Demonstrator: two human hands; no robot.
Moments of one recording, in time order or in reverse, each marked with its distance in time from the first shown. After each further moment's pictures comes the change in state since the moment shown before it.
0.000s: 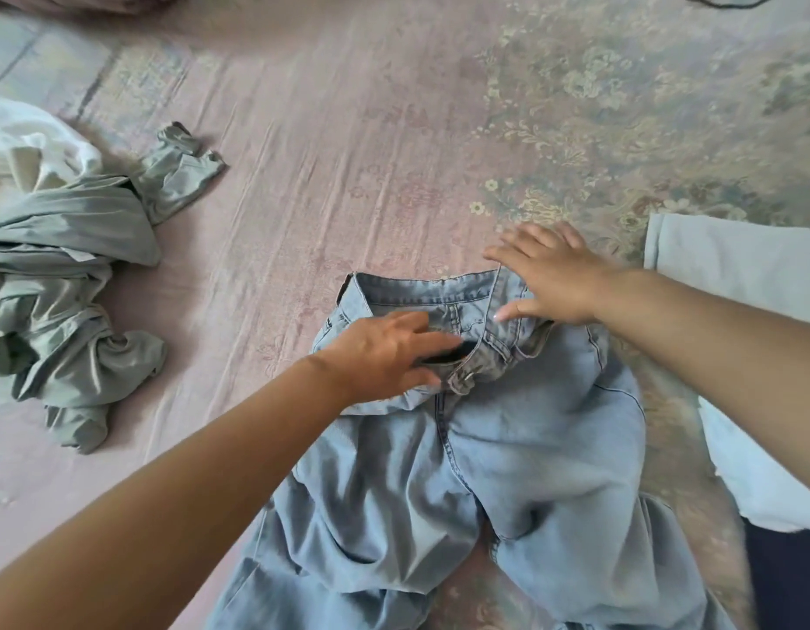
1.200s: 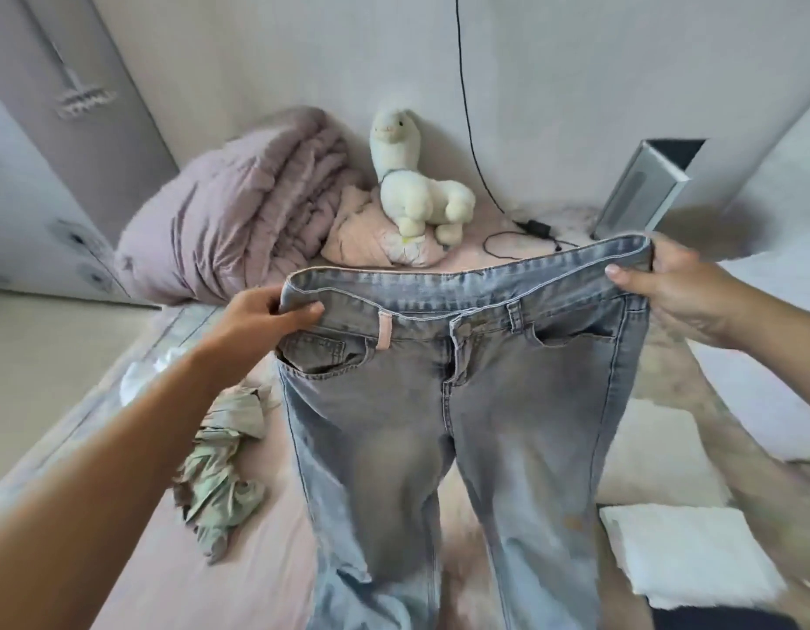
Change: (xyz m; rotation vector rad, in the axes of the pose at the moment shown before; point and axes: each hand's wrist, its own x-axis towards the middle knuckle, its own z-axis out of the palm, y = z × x) left_hand -0.180 0.104 -0.362 -0.966 0.777 -0.361; right_hand -0.331 0.055 -0.258 1.358 0.796 0.122
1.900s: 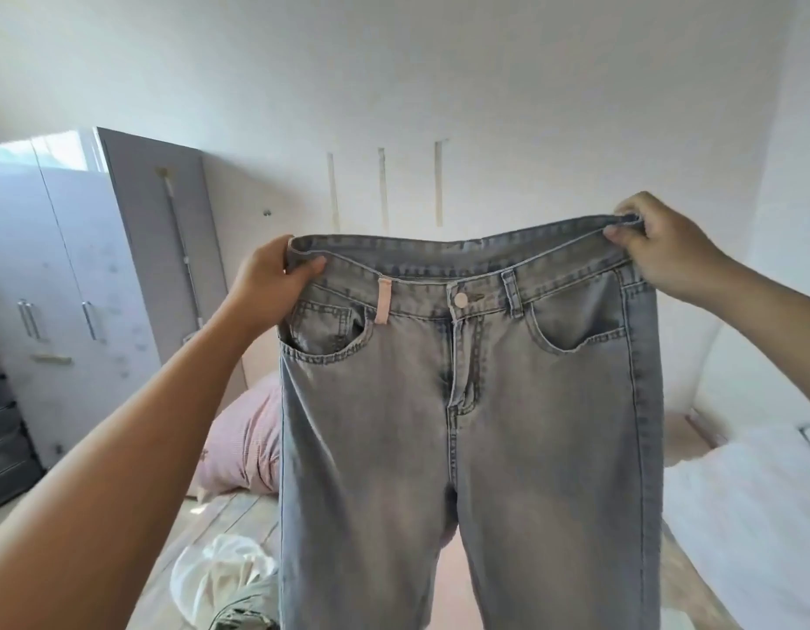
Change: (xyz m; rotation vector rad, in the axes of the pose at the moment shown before) left_hand -0.152 0.376 -0.086 0.295 0.483 0.645; right_hand -0.173 -0.344 -0.144 -0.411 0.551 -0.684
